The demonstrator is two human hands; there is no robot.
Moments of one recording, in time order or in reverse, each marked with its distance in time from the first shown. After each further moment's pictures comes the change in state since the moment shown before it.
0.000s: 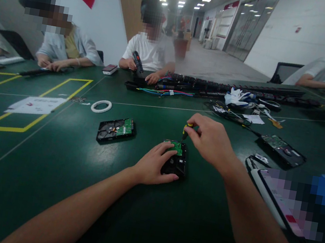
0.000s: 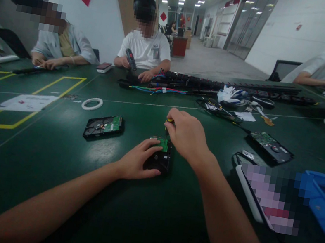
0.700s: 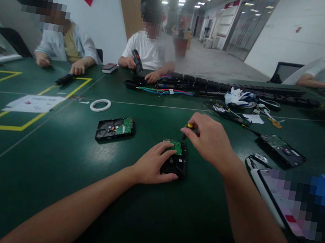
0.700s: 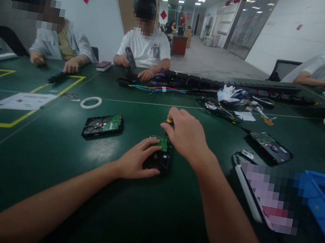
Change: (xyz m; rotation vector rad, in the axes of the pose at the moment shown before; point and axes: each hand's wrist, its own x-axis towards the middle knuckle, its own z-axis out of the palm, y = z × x) left_hand 0.000 0.001 -0.001 -0.016 -0.007 -0.010; right_hand 0.001 0.001 0.000 -0.047 -0.038 0.001
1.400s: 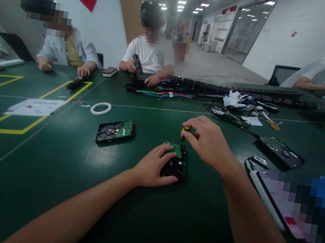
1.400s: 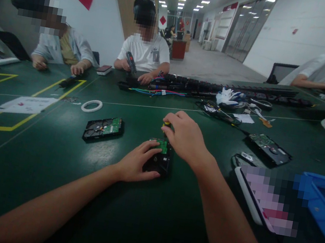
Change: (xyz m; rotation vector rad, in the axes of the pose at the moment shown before) left_hand 0.000 0.001 0.000 0.009 0.002 -0.001; right_hand -0.001 0.003 0.000 0.103 -0.002 -0.045
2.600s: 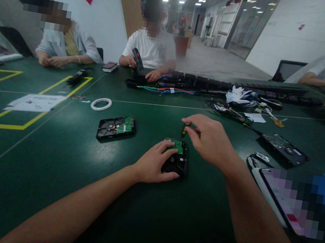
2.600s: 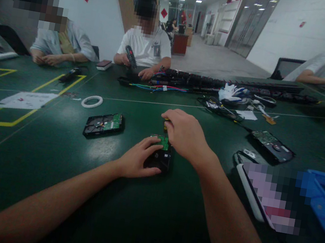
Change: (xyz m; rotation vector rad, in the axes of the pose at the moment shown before) left_hand 0.000 -0.001 0.001 0.015 -0.015 -0.007; right_hand 0.000 -0.003 0.001 0.028 0.009 -0.084
